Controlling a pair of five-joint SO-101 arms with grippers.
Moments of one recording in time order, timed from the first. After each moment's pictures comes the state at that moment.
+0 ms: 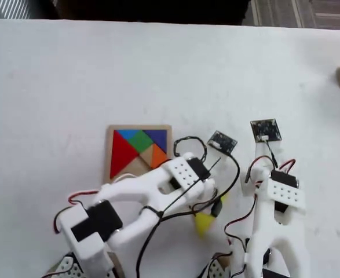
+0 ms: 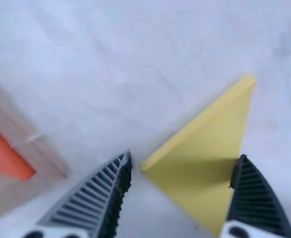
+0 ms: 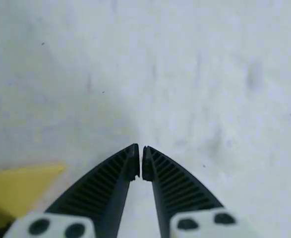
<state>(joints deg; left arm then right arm) 48.9 13.1 24.0 57.8 21.8 15.9 -34.6 66.8 46.0 27.1</state>
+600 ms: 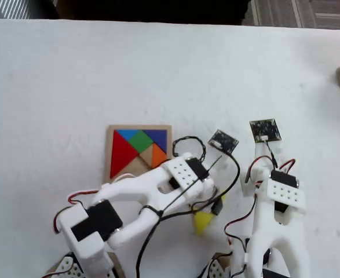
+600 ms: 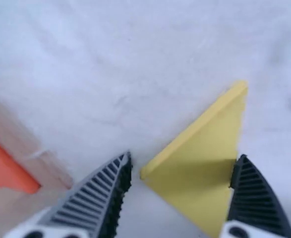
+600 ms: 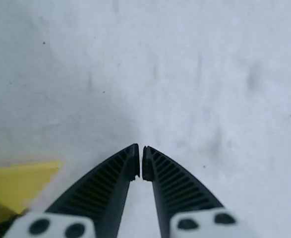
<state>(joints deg) 48.2 13.1 24.3 55.6 18.9 15.9 -34.6 66.8 46.0 27.6</state>
